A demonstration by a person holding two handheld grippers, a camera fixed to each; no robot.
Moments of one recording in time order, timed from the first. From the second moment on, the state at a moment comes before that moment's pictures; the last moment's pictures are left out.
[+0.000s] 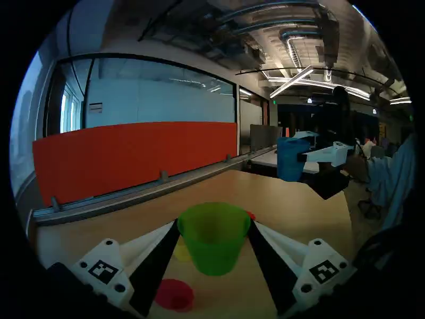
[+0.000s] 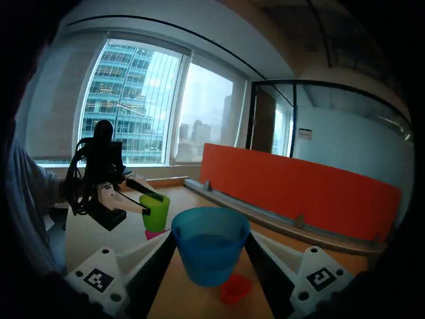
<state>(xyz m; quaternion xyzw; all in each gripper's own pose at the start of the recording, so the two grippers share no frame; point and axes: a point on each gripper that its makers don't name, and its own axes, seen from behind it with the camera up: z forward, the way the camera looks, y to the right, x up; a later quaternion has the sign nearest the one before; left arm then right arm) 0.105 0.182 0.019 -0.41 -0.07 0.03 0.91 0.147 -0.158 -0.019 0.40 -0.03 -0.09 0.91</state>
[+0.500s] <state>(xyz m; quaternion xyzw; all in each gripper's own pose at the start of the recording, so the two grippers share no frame) 0.121 0.178 0.005 -0.42 -0.04 0.02 0.91 0.150 -0.165 -0.020 0.40 -0.03 -0.10 0.91</state>
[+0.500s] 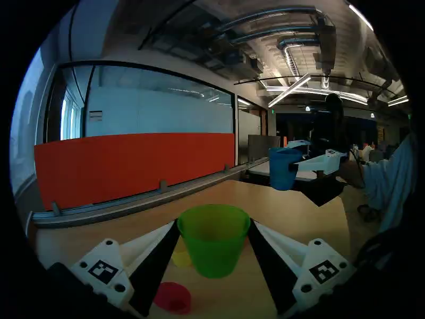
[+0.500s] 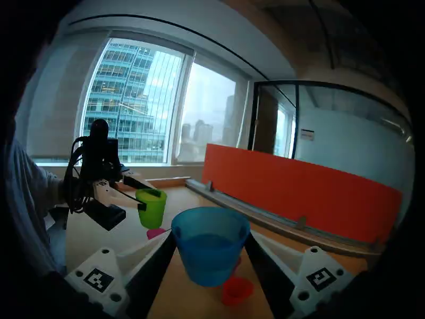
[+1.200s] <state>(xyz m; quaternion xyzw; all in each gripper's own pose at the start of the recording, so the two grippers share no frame) 0.128 0.182 -0.017 -0.42 -0.03 0.03 0.91 0.164 -0.184 -0.018 0.42 -0.02 -0.13 0.90</state>
